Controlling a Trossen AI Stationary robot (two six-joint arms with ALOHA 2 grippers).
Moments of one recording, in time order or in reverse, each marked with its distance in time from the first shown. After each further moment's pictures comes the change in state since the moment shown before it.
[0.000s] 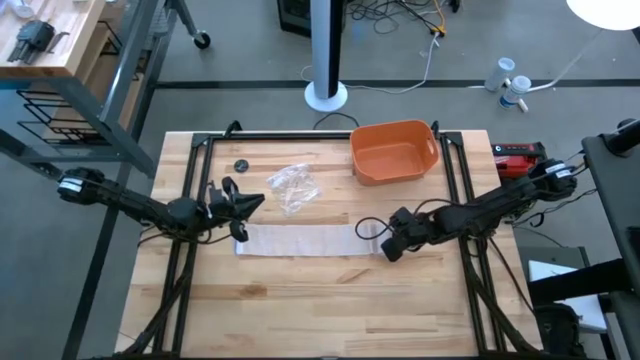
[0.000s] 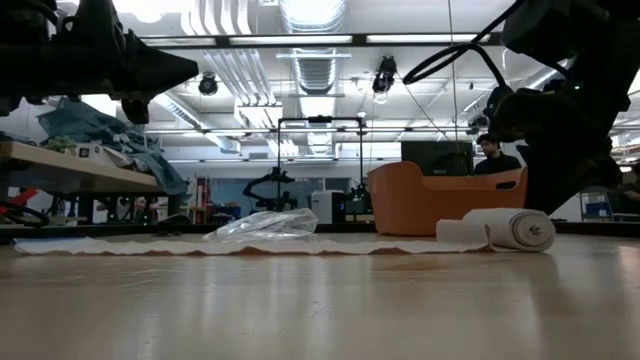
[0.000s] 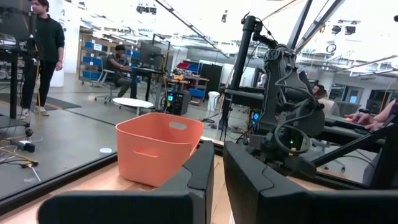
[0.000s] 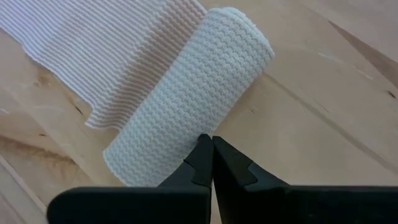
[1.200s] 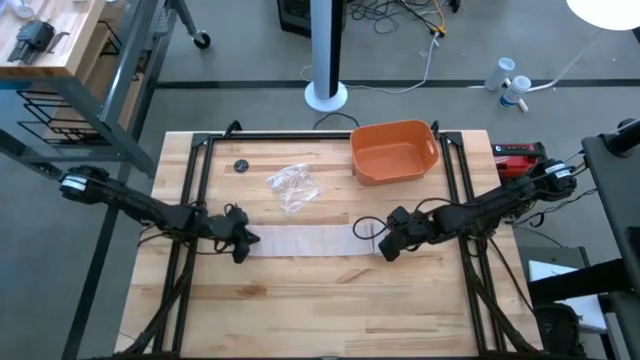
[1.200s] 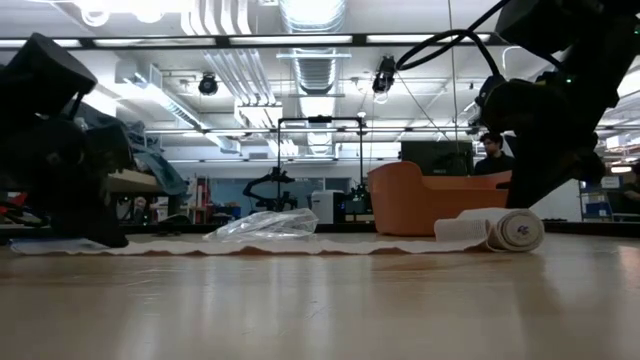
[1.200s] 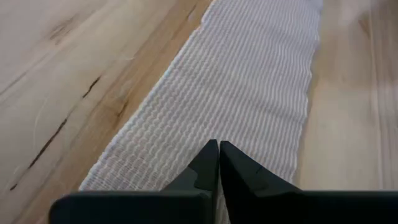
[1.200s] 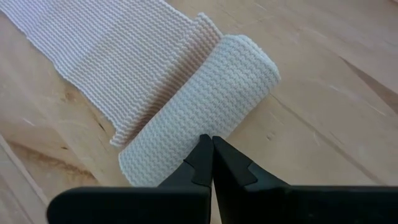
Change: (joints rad) left arm -0.003 0.120 0.001 -0.853 0.375 -0.649; right arm -0.005 0.002 0.019 0.032 0.040 -0.055
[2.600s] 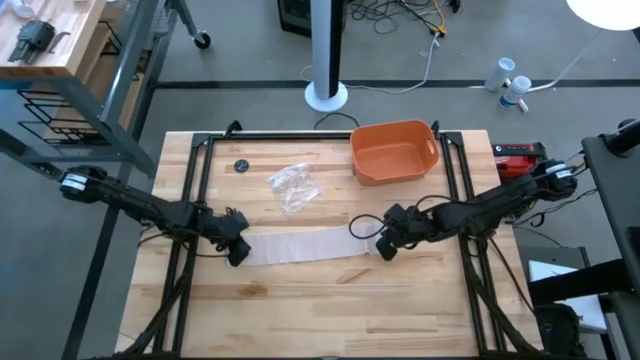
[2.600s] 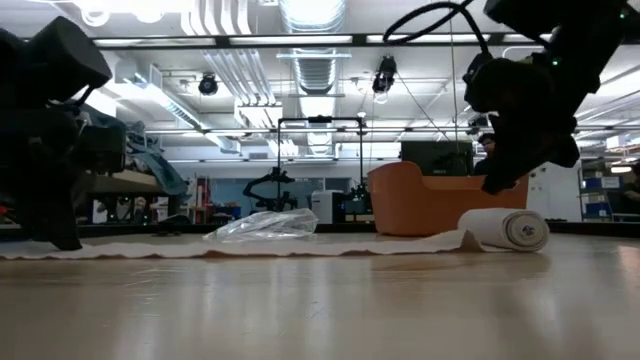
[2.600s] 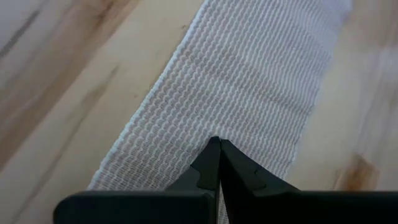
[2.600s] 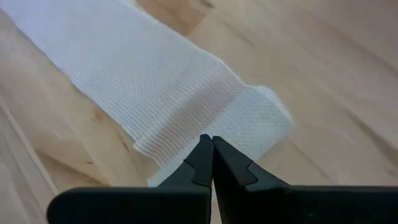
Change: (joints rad) left arm -0.002 0.001 0.174 -0.470 0.179 -0.144; right arm -0.010 0.007 0.064 -0.002 0.032 -0.106
